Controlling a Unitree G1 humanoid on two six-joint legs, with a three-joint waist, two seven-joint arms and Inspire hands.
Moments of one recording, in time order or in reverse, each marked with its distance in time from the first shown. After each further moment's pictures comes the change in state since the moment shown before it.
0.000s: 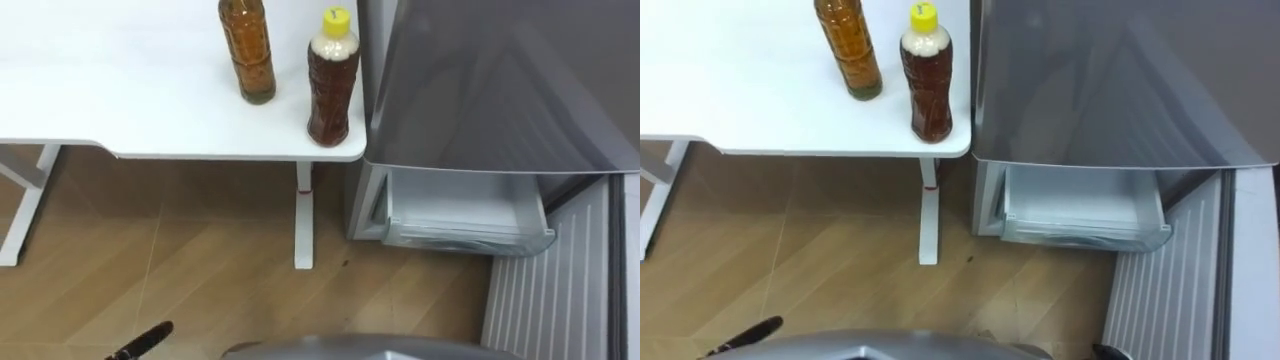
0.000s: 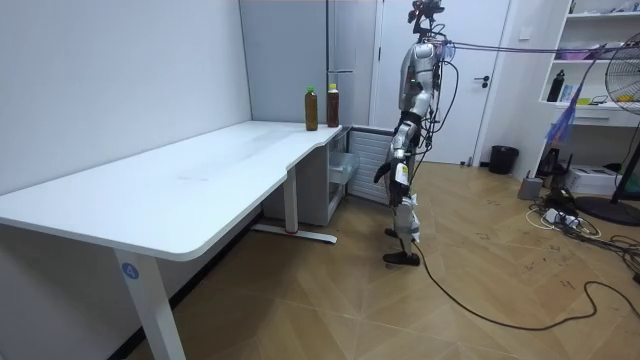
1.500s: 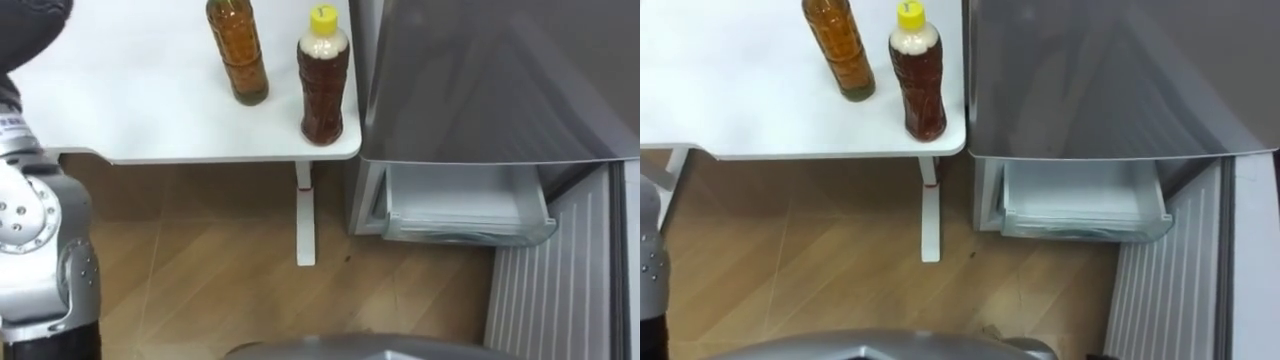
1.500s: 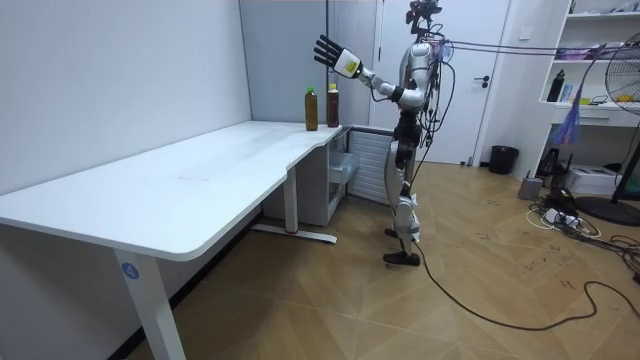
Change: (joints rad) left arm -0.135 0.087 -0.054 -1.355 0.374 -0.136 -0.223; right arm -0.005 -0.023 -0.064 0.058 -0.160 -0.051 0.139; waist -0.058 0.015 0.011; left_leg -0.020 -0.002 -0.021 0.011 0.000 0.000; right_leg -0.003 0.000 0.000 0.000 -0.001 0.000
